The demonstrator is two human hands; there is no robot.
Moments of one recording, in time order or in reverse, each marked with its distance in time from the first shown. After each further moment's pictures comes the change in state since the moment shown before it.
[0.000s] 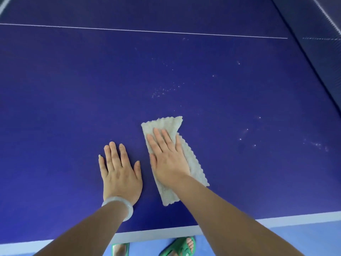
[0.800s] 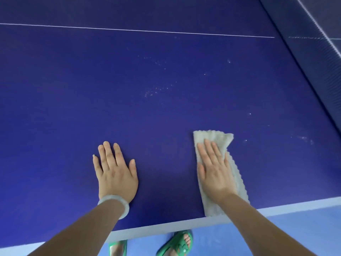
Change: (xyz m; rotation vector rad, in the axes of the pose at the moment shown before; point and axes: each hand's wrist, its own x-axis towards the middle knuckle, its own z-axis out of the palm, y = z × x) left_hand -0.001 0.001 0.000 -0.023 -0.021 -0.001; right_hand -0.095 0.113 -0.010 0.002 0.098 0.327
